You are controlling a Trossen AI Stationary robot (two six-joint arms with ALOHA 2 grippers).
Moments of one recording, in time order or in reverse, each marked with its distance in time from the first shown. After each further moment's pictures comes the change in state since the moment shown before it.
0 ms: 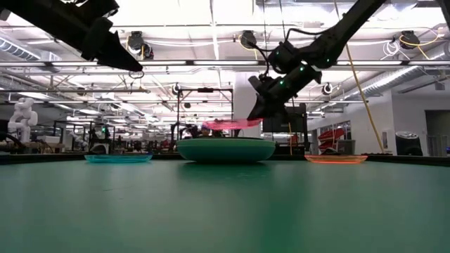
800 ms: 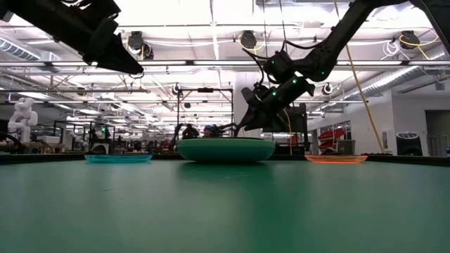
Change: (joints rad) left arm 0.036 0.000 0.000 -0.007 0.001 -0.080; right arm 0.006 0.115 0.000 0.184 0.078 0.002
